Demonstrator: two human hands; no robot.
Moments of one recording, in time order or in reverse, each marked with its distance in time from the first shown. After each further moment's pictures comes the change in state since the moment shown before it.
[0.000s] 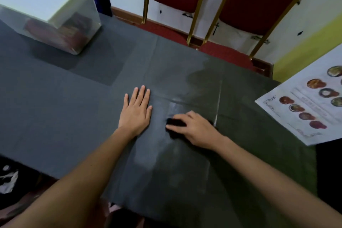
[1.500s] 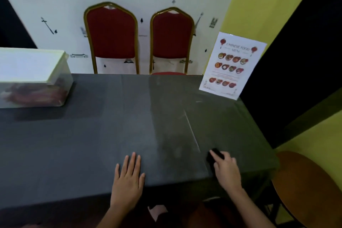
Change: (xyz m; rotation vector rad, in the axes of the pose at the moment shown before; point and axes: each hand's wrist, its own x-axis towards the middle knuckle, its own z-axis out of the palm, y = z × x) left_hand -0.203 -0.057 -0.008 0.121 -0.083 0.317; right_hand -0.150 -0.241 0.035 -0.011 0.239 1.500
